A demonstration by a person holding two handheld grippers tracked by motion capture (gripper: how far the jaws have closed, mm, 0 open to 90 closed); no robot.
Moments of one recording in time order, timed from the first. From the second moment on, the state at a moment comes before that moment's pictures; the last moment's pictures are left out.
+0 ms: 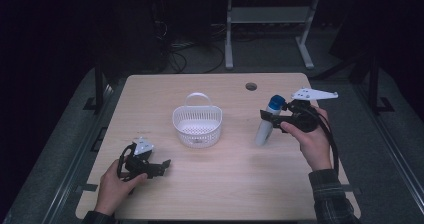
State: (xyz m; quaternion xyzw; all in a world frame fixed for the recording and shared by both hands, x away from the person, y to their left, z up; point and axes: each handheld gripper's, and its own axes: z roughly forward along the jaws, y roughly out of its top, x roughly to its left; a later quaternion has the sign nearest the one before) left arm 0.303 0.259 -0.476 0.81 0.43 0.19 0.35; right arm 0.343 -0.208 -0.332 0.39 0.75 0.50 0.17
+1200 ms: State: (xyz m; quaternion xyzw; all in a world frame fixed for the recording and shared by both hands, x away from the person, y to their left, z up) left arm 0.303 0.260 -0.475 0.81 0.43 0.19 0.35; right arm 0.367 -0.160 -0.305 0.36 0.75 0.53 0.16
